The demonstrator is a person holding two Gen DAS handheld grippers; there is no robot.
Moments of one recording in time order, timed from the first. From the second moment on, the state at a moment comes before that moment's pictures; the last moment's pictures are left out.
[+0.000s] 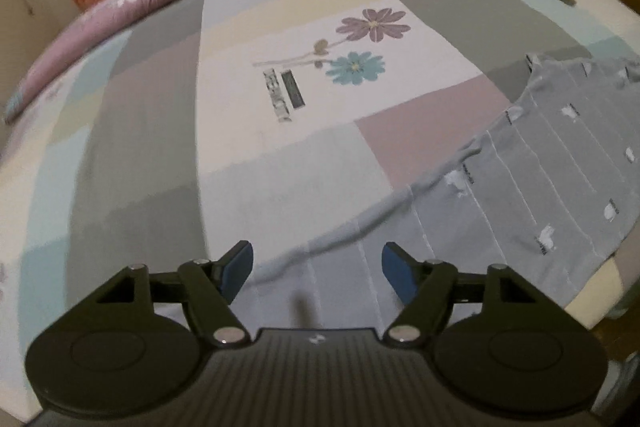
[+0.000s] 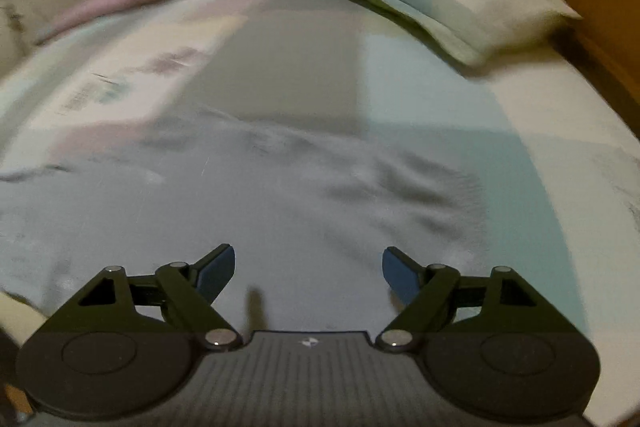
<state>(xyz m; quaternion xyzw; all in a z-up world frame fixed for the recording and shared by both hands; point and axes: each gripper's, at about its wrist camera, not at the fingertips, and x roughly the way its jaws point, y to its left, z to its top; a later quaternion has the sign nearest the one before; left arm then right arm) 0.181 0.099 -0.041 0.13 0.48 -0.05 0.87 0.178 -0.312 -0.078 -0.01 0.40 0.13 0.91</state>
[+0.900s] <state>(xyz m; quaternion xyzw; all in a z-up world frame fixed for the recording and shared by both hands) 0.168 0.177 -0.090 0.09 0.52 -0.05 0.85 0.225 -0.312 -0.083 -0.07 0.38 0.25 0.89</state>
